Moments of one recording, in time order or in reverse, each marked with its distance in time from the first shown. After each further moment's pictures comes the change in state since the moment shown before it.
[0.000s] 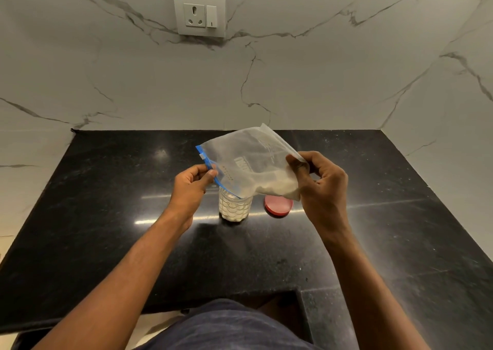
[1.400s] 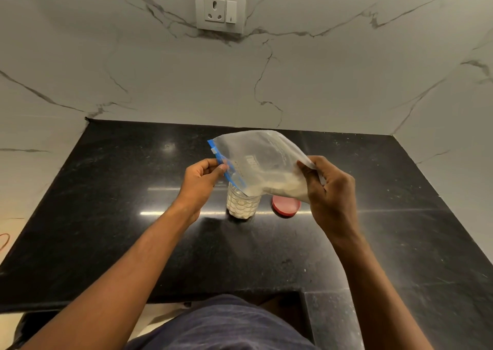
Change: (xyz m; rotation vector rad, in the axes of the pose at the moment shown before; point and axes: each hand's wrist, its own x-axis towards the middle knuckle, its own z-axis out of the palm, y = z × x) left_hand 0.001 0.004 -0.002 -0.042 -0.001 0.007; right_hand -0.003 0.010 0.001 -0.225 -0.082 -0.147
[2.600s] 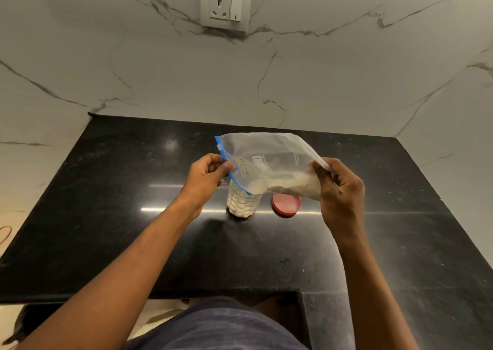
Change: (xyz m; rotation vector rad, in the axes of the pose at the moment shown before) left_hand -0.003 0.005 0.004 0.084 -0.042 -0.012; right_hand 0.000 0.013 -0.004 0.231 0.030 0.250
